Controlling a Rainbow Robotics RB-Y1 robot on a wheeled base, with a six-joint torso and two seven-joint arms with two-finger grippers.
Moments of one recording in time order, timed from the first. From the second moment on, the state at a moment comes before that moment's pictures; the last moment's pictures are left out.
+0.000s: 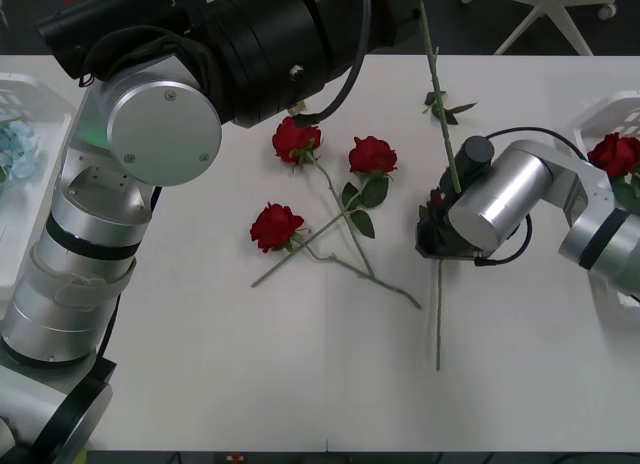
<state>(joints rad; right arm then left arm) -0.76 -0.70 0.88 -1.40 -0.78 1.19 0.75 -0.64 0.25 -0.28 -1.96 0.96 0.67 -1.29</state>
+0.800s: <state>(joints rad) -0.81 -1.19 0.57 -1.35 -1.00 1.32 1.58 -0.64 0.25 -0.28 -1.96 0.94 0.67 -1.29</state>
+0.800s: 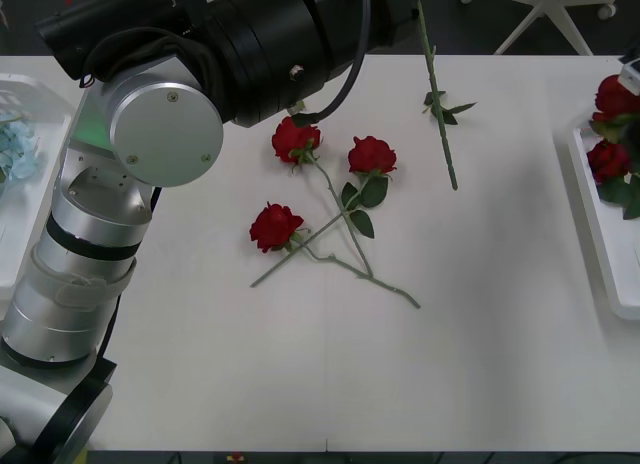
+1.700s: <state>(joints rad) -0.81 -1.01 0.52 -0.73 -0.64 0.85 1.77 -0.64 0.25 -0.28 -1.96 0.94 0.67 -1.29</state>
